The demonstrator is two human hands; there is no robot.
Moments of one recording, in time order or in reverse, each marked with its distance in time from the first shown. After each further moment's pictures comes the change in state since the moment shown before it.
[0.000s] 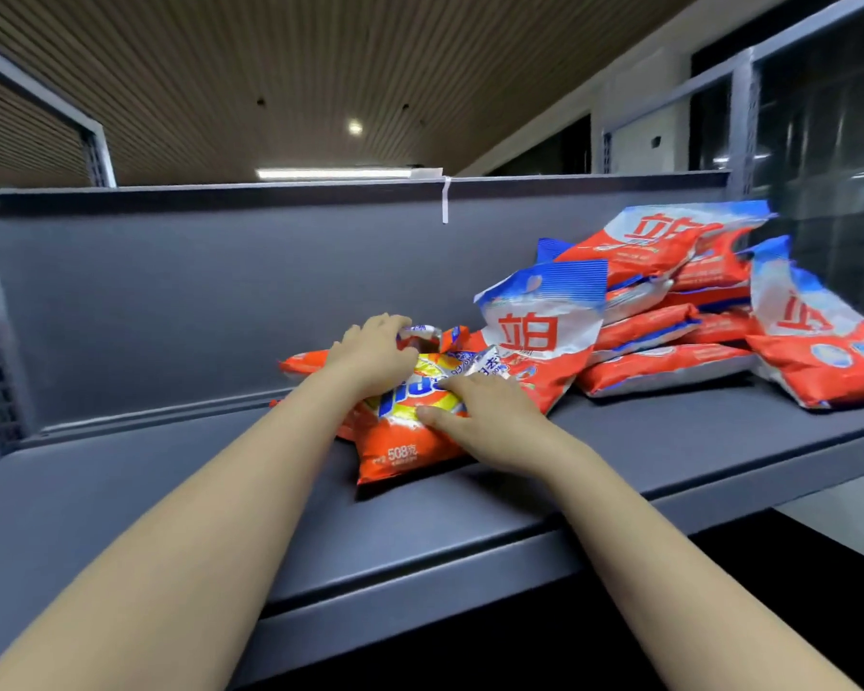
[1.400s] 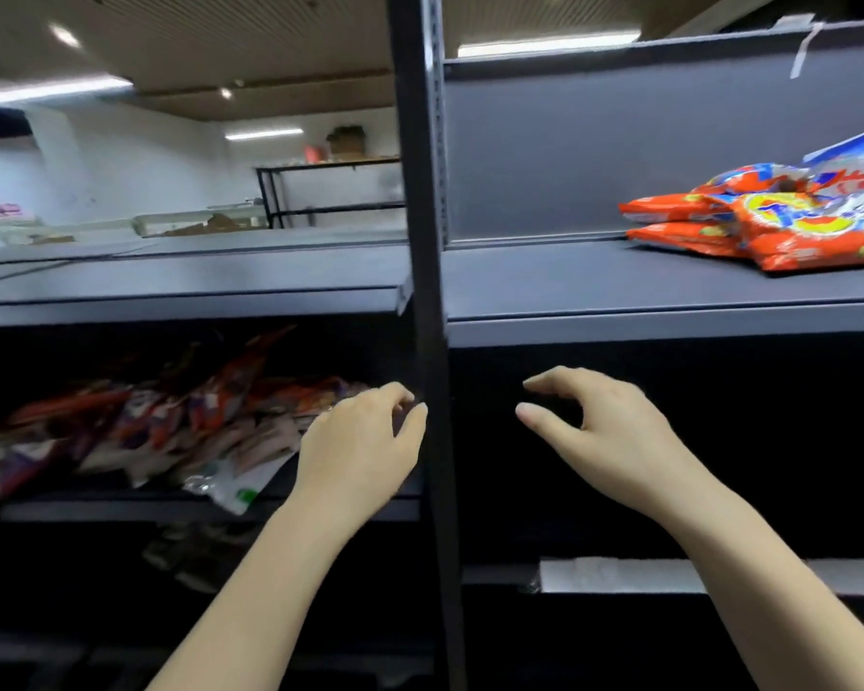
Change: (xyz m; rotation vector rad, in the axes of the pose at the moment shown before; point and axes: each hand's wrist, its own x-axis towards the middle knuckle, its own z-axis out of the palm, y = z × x) left_hand -0.505 -0.262 -0.156 0.045 0.137 -0.375; right_hand -0.249 -0.359 0.098 0.290 -0.025 -0.166
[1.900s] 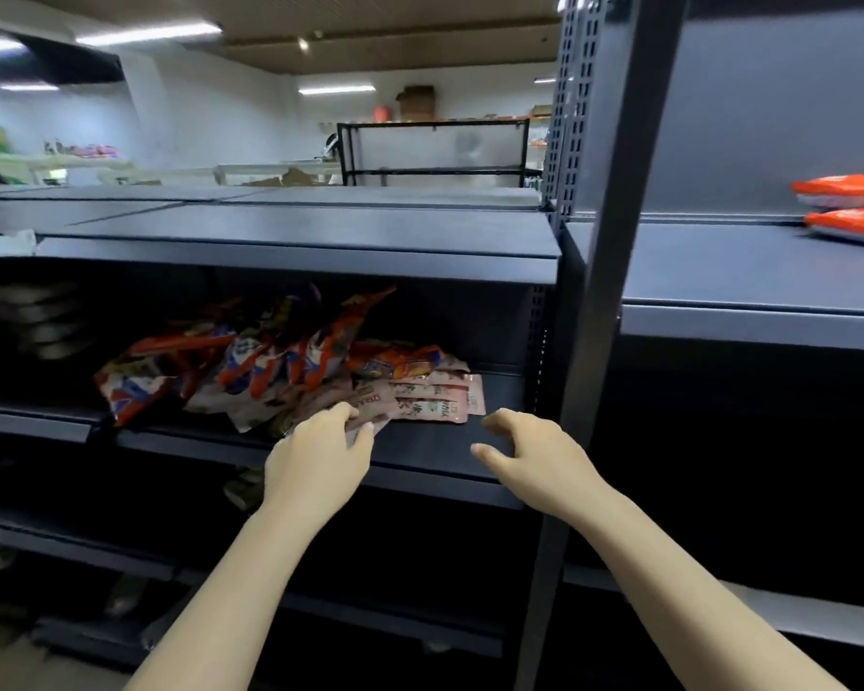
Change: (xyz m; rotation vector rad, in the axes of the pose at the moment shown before) left_hand -0.001 -0.188 -0.018 0.062 -0.156 -0.350; right_hand 0.052 -0.089 0.171 0.028 -0.376 -0.017
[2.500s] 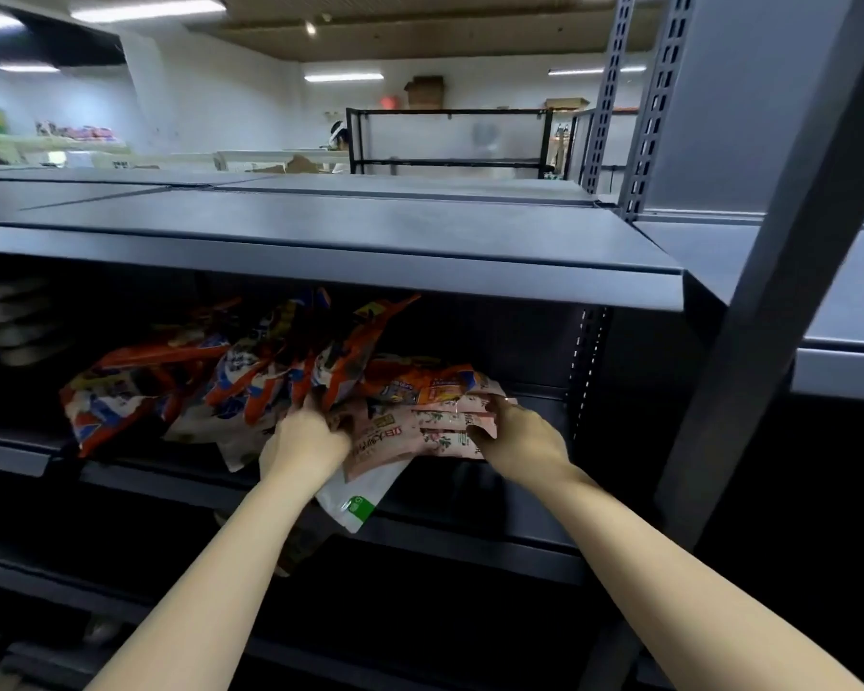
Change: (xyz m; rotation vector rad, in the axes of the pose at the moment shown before) left_hand 0.157 -0.080 0.049 -0.097 0.016 -0.220; right_hand 0.167 0.008 0.076 -0.096 0.051 0.153
